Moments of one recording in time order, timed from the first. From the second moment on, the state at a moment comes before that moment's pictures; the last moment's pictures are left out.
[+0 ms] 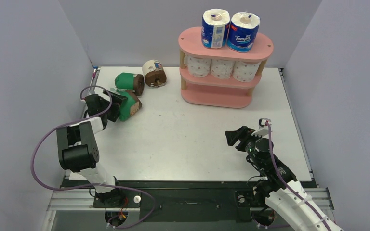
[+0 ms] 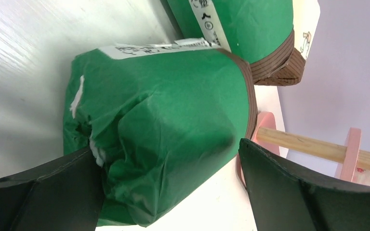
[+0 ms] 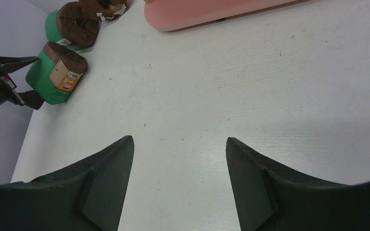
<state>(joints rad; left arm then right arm) 0.24 1.70 0.84 0.29 0.31 -0.99 0.52 0.45 0.36 -0.23 0.19 0.66</state>
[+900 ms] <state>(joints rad) 0.20 1.69 0.77 0.42 0.31 -1.06 0.52 0.47 0.36 -0.22 0.18 0.67</state>
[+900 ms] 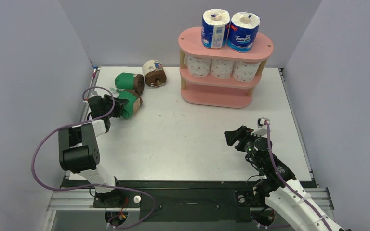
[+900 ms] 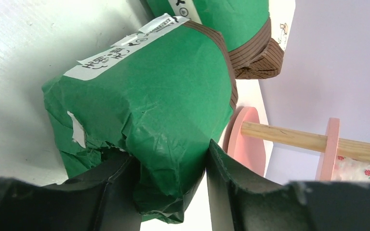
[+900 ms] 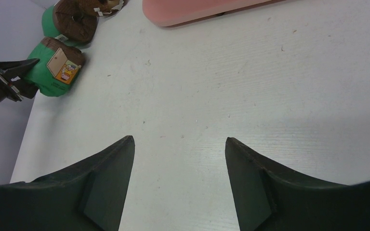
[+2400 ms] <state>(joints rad) -0.95 1.76 1.39 -0.64 -0.36 -0.39 0.52 0.56 0.57 -0.38 0.33 0.59</state>
